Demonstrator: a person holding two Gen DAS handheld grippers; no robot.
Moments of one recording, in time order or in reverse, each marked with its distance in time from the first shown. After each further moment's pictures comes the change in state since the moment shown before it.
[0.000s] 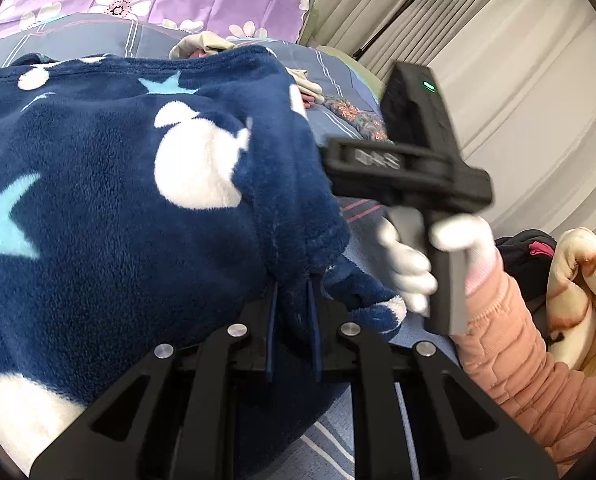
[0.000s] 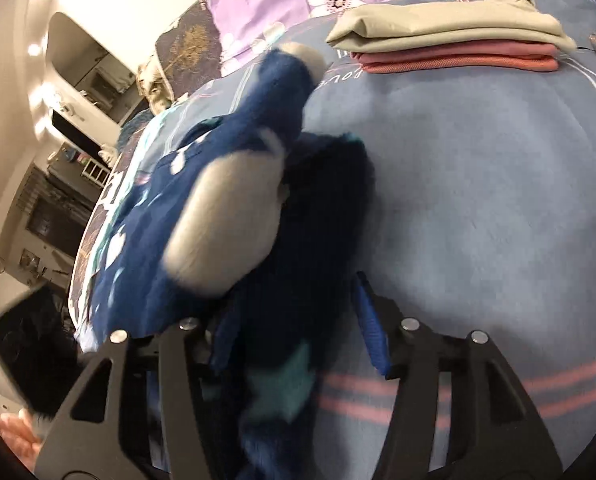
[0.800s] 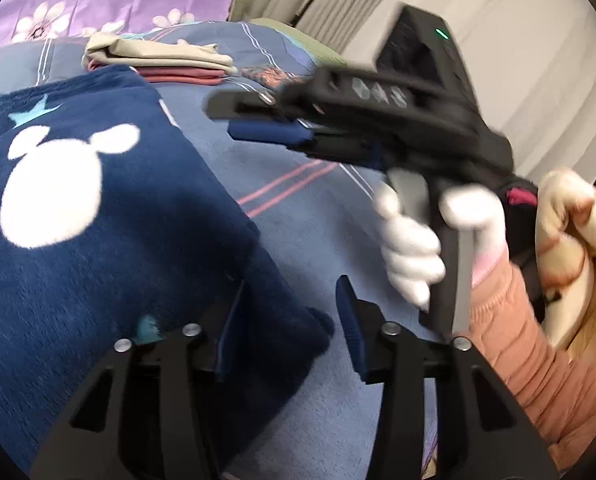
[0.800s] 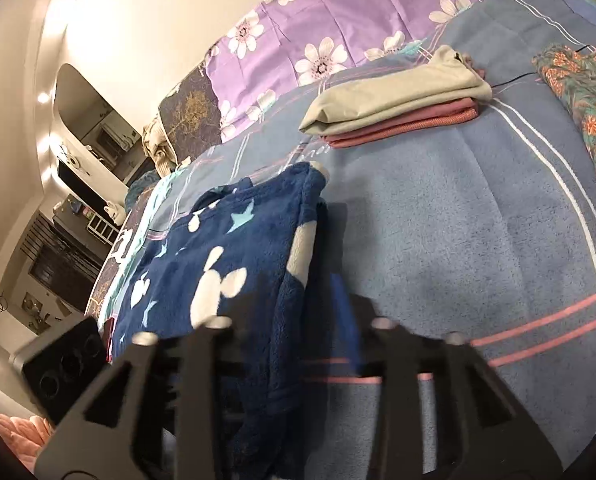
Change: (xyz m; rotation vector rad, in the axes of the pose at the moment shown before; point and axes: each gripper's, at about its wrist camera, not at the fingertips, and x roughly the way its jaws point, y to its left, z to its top) left arm 0.052 -0.061 0.015 0.196 0.101 -0.098; right arm -0.077 -0.019 -0.013 0.054 -0.225 0.017
